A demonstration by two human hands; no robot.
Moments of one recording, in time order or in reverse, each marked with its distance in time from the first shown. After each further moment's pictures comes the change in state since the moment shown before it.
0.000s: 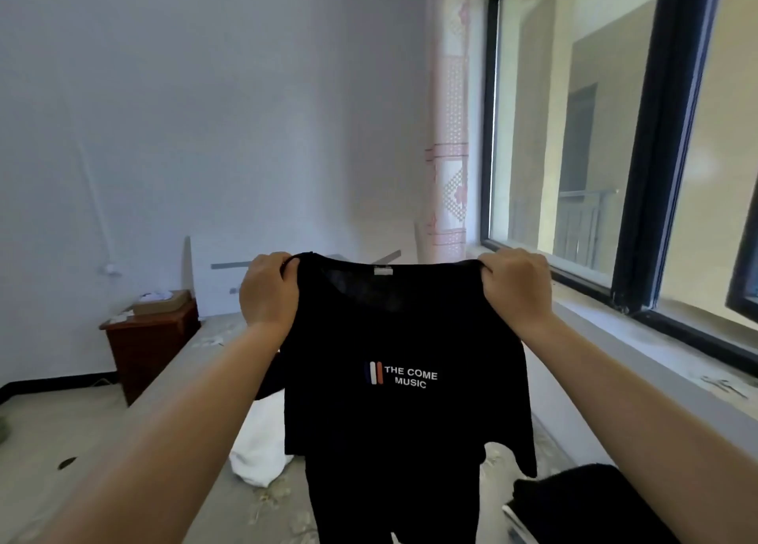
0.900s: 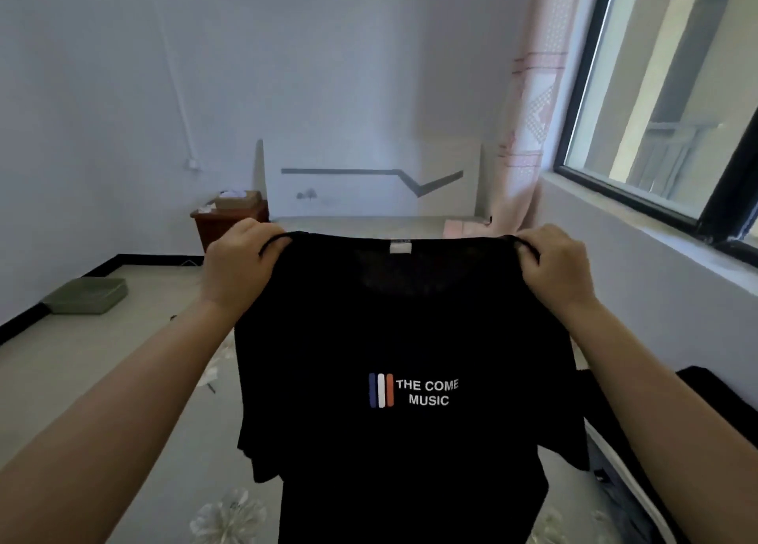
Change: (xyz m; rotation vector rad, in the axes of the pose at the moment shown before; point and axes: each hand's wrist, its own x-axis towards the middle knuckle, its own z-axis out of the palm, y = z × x) left_hand -0.092 -0.134 -0.253 0.188 -0.058 0.351; right_hand -0.137 -0.166 -0.068 0.336 -0.161 -0.041
